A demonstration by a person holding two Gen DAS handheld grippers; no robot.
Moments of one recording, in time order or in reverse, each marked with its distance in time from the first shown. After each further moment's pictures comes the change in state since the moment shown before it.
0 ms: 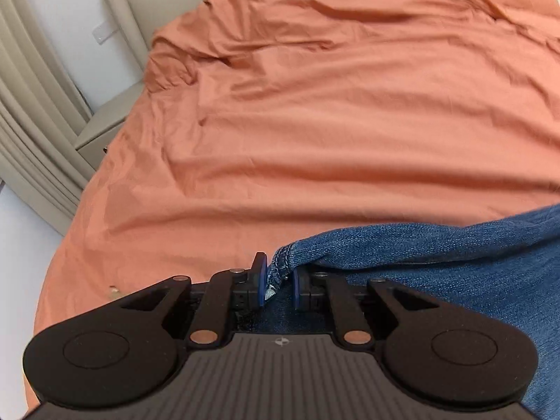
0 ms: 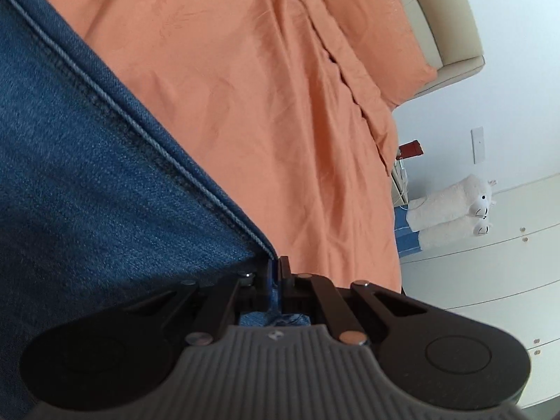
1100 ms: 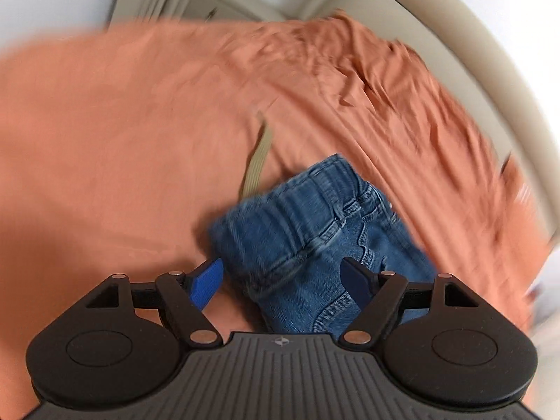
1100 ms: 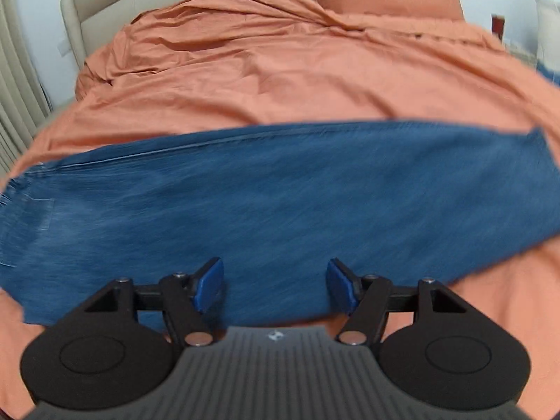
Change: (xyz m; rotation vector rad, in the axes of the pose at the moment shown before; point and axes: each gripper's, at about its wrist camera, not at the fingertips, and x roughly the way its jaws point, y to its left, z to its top) left arm -0.044 0.172 -0.203 -1.013 -0.074 -0.402; right arm -0.250 0.123 -0.023 0.844 -0.208 0.762
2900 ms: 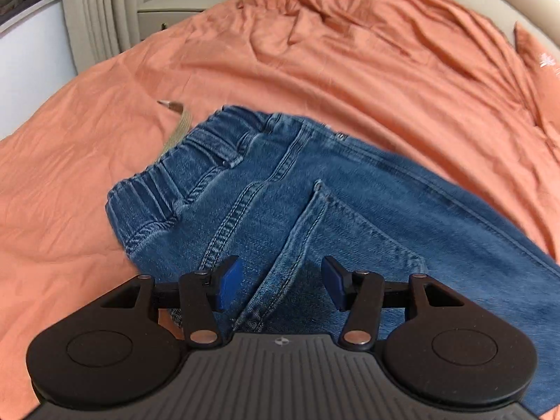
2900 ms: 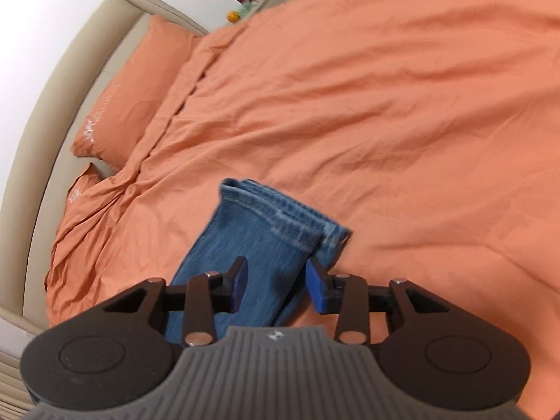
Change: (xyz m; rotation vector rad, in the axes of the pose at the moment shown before) left arm 0.053 -0.135 -0.058 0.453 0.105 0.333; right arm -0.057 -0.387 0.025 0.914 -0.173 -0.030
